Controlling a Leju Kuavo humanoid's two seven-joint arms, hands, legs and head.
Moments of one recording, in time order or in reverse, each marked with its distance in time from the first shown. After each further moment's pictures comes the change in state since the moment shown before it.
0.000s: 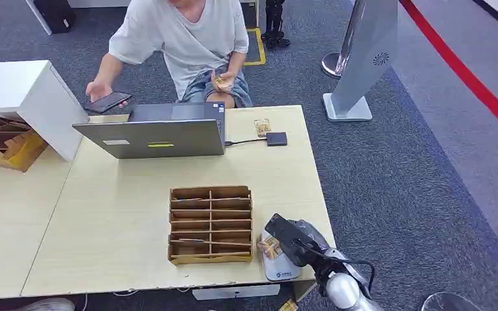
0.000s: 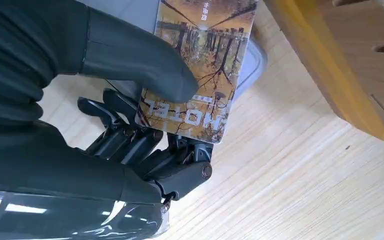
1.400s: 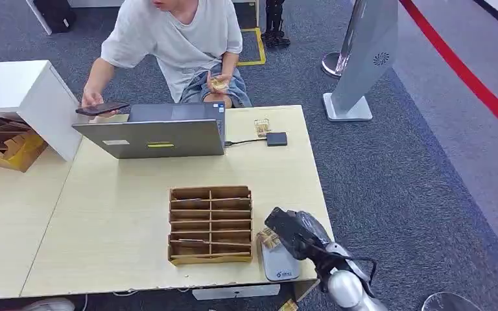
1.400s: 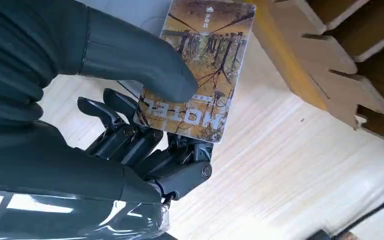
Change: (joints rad) left arm 0.002 0.002 -0.034 0.000 0.037 0.000 -0.006; right arm 0.000 0.000 -0.002 -0.097 -0.023 -0.009 -0.024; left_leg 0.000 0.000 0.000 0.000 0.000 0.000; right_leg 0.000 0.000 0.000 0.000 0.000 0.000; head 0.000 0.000
